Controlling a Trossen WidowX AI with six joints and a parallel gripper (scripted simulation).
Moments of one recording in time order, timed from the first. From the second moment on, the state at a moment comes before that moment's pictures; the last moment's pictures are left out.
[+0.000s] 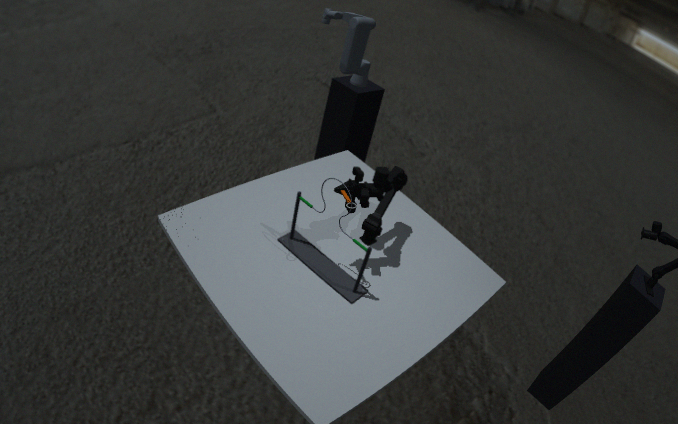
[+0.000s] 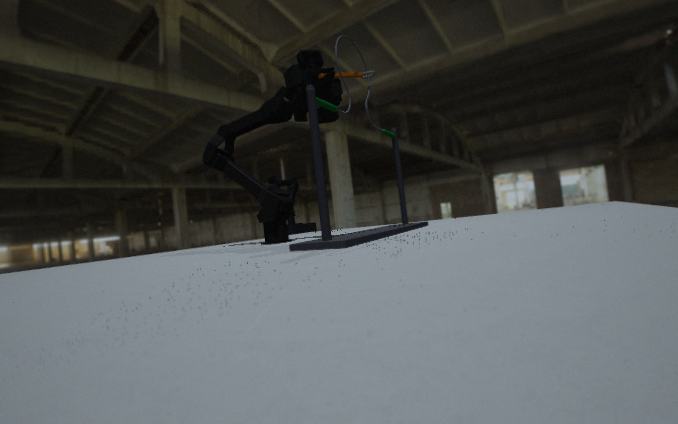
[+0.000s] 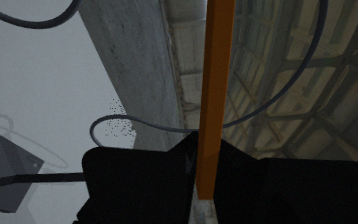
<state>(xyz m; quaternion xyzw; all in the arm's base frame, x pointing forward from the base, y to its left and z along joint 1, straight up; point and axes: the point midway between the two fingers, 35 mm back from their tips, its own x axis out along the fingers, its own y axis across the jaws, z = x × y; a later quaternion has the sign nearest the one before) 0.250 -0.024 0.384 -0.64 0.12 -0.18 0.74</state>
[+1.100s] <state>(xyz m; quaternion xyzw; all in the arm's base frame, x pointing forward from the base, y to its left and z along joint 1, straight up) 0.250 -0.025 0.394 -0.77 0.07 -0.21 0.59</state>
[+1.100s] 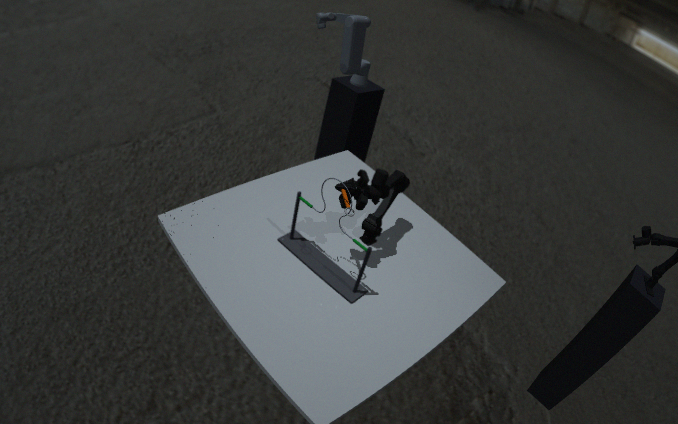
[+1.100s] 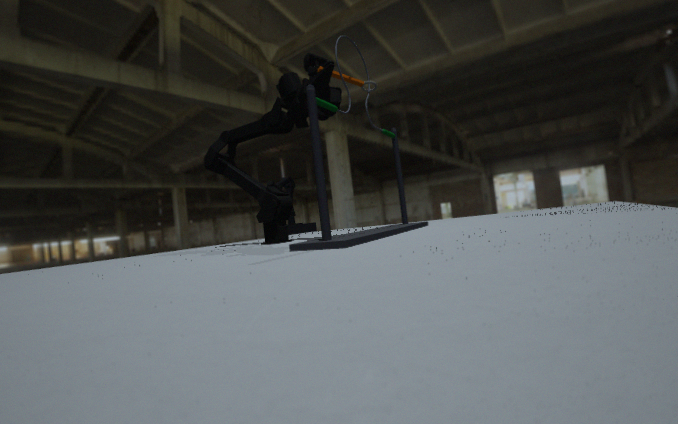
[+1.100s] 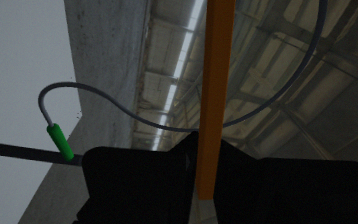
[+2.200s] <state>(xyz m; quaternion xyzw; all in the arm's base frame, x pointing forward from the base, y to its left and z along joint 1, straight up) 0.250 -0.024 0.399 -0.86 0.02 -0.24 0.44</state>
